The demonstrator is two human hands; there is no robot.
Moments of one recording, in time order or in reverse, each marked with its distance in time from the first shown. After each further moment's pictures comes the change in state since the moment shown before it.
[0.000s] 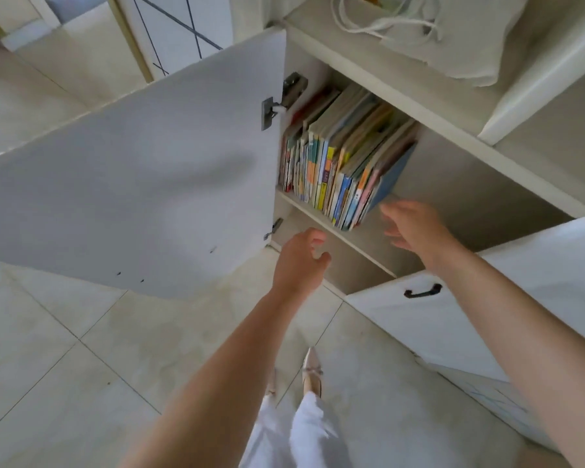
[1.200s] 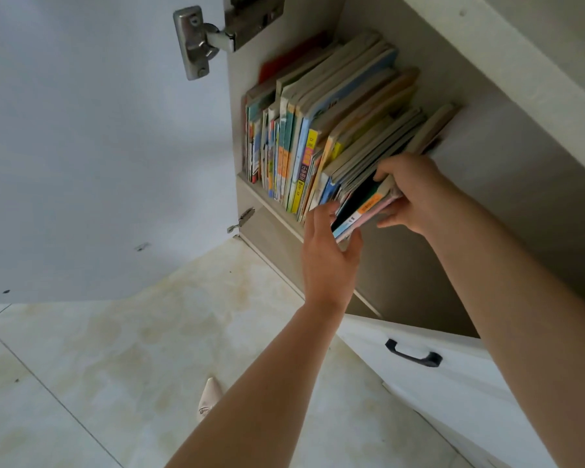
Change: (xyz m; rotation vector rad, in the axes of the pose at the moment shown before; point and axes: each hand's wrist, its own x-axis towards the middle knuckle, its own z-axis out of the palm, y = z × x) left_hand 0.139 -0.010 0.153 -0.265 0.521 0.142; right_hand 0.197 -0.018 0.004 0.143 0.000 0.264
